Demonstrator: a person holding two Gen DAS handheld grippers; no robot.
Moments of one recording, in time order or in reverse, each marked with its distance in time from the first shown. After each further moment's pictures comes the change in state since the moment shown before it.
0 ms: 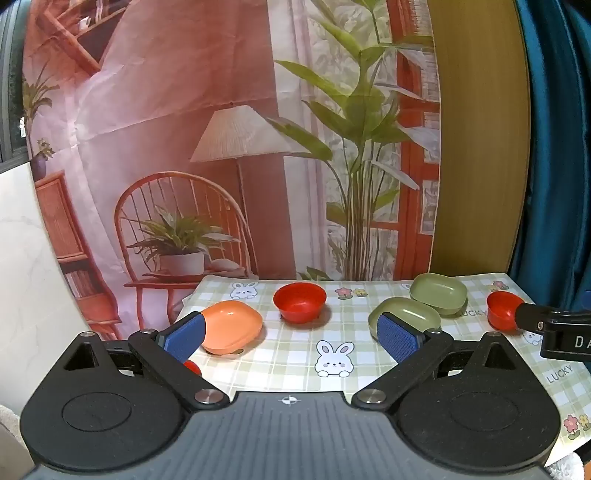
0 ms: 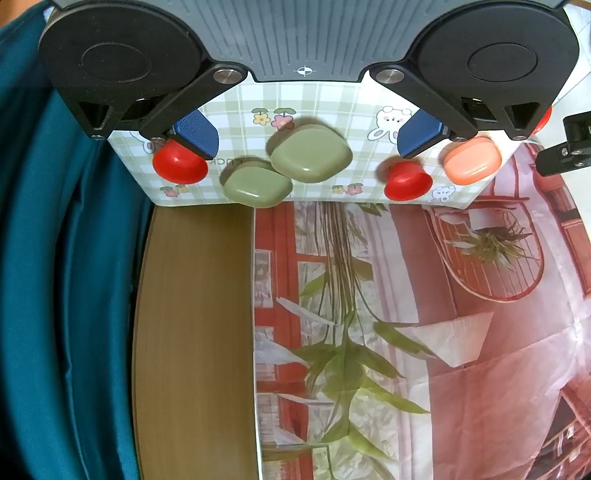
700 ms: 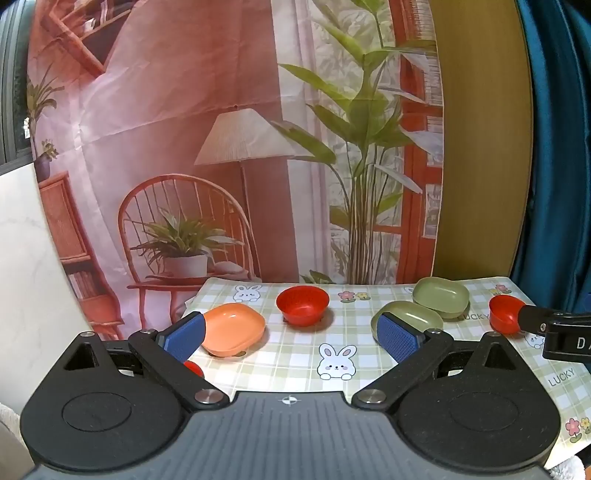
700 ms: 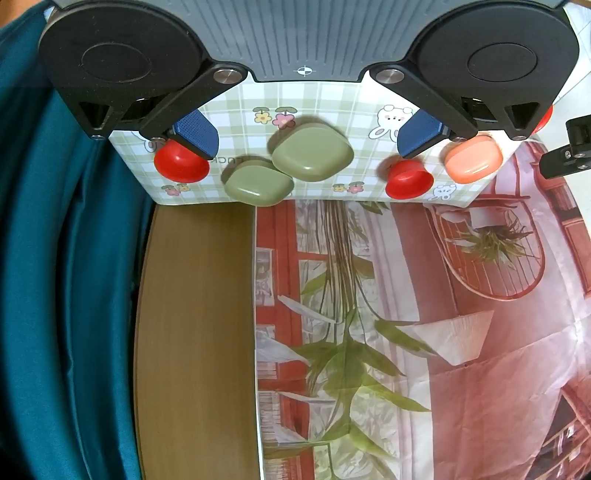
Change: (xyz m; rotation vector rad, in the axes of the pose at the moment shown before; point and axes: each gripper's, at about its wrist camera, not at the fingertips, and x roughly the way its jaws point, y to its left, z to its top) left arm -0.006 0.002 0.001 -0.007 -0.019 0.004; right arm 0.000 -0.001 0.000 0.001 -0.004 0.000
